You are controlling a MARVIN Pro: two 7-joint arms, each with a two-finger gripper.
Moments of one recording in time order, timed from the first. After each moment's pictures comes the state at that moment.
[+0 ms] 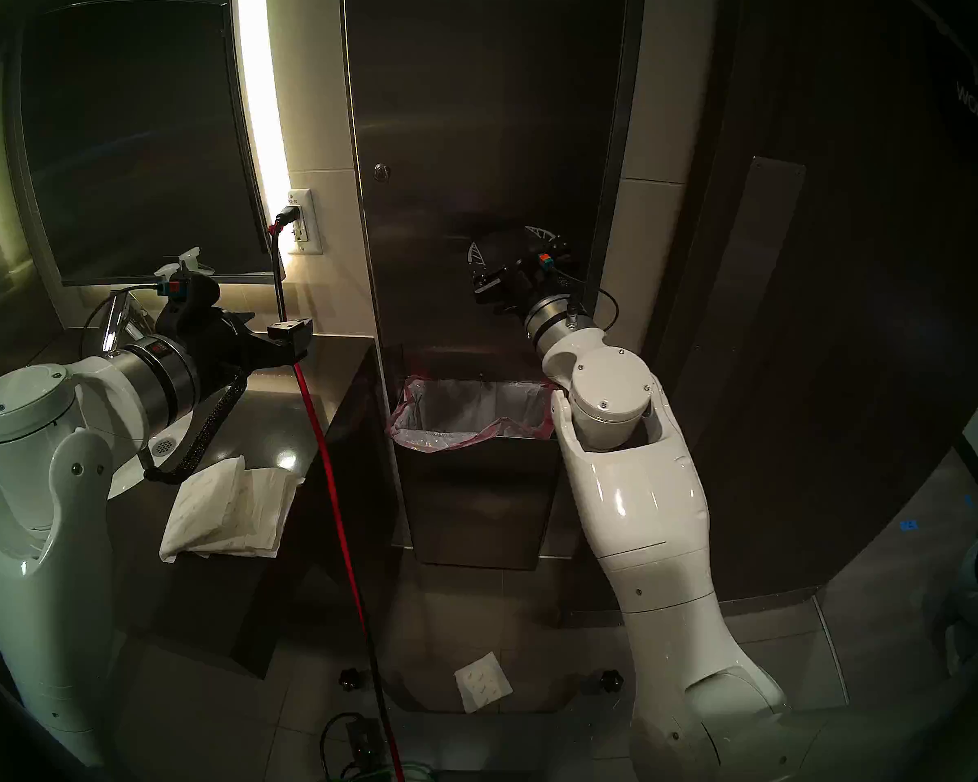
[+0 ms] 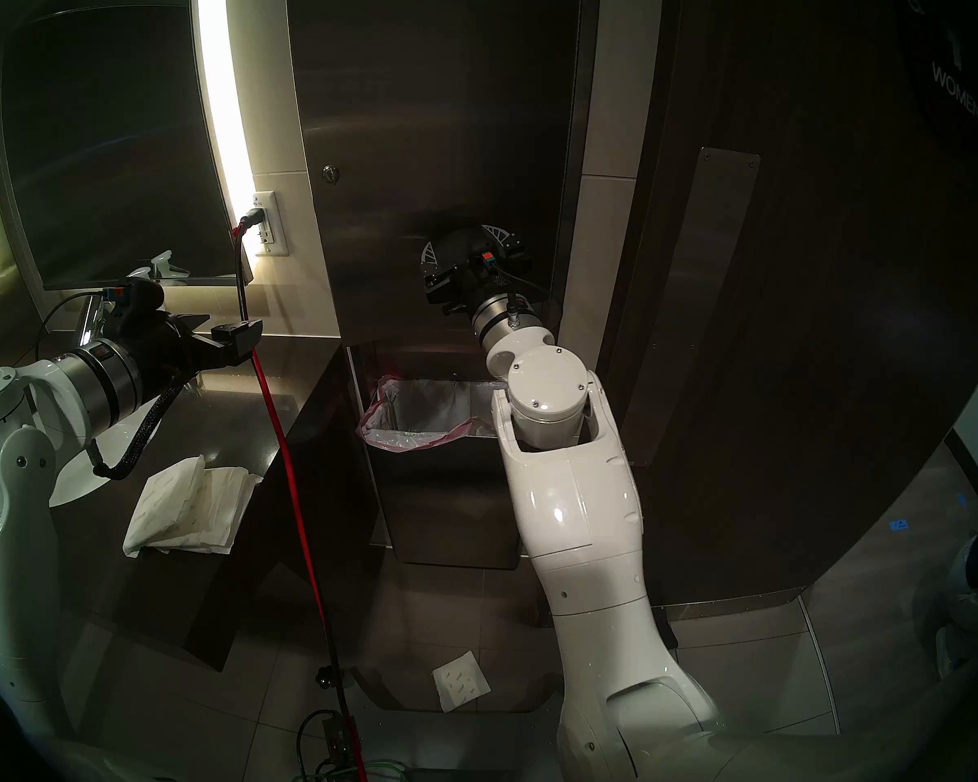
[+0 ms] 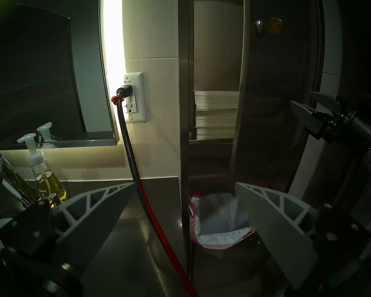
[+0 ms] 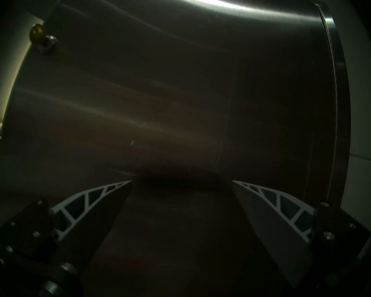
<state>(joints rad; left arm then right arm) 1.77 -1.13 -2.01 -2.43 -0.62 0.96 -0.10 -1.25 -1.71 1.36 -1.62 -0.22 0.09 0.14</state>
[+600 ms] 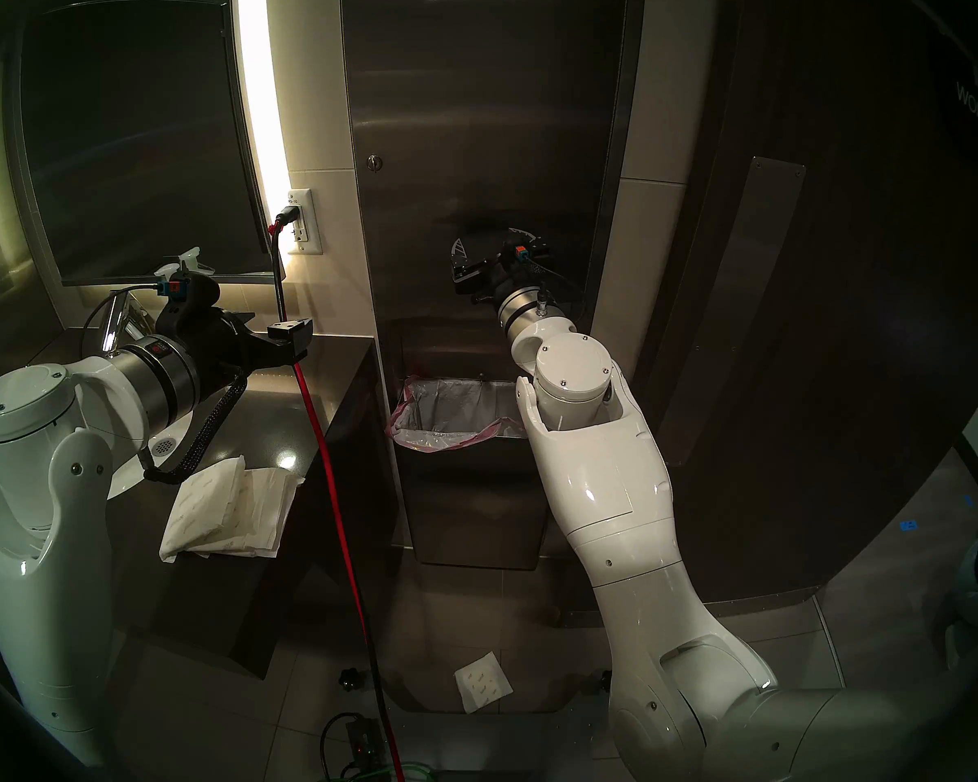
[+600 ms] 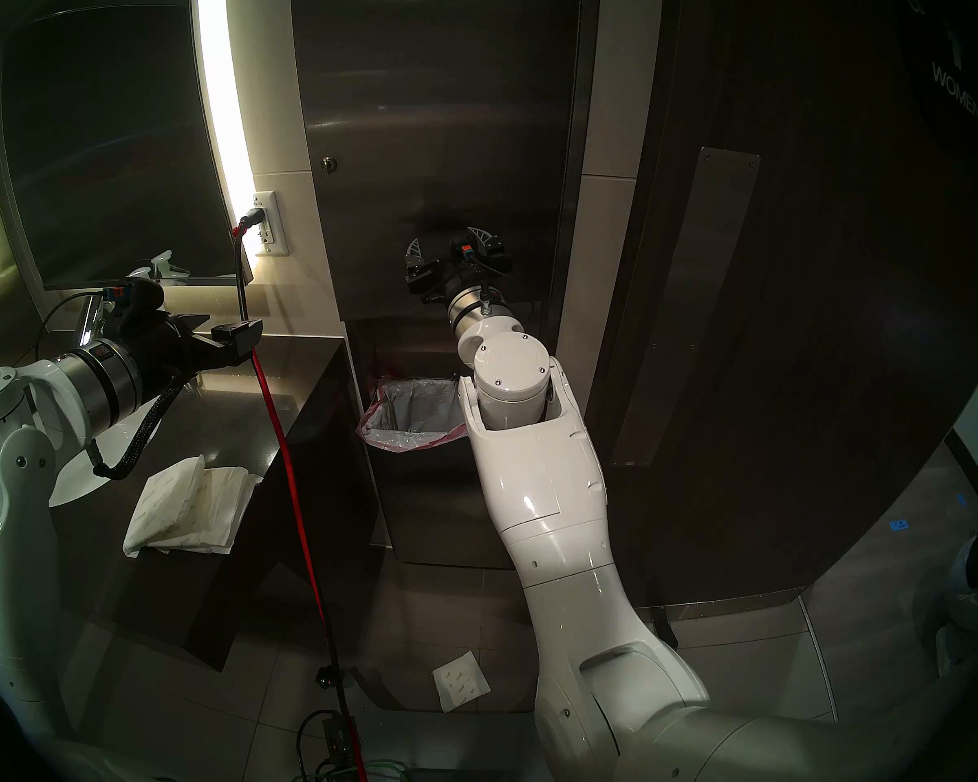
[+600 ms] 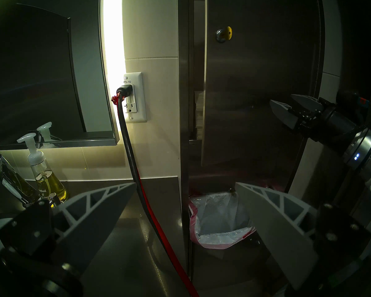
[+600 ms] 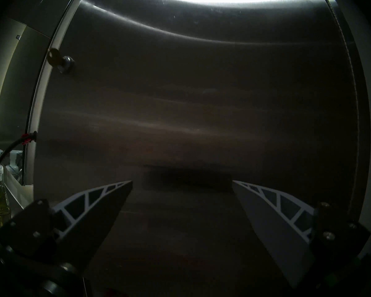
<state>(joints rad) 1.77 -1.13 -2.01 -2.43 -0.63 0.96 -0.10 -1.16 -1.75 1.33 -1.50 -0.21 0.08 0.08</state>
